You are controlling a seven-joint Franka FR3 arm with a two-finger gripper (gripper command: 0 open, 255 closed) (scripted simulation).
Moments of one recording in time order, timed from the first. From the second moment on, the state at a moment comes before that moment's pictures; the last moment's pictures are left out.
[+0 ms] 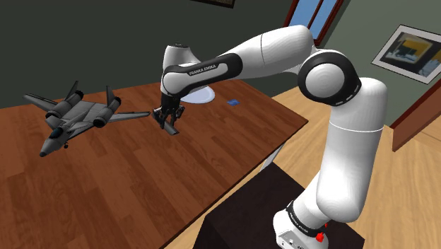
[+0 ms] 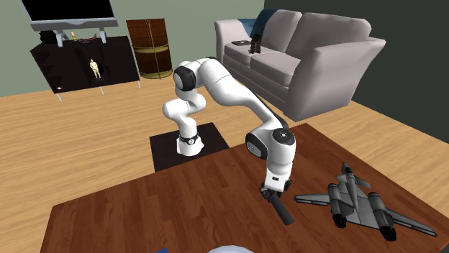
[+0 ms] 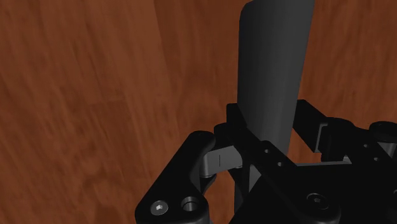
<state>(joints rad) 0.14 0.43 0.19 -1.77 0.00 2.20 0.33</state>
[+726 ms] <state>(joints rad) 0.13 0.41 0.19 -1.75 0.01 2.17 0.33</state>
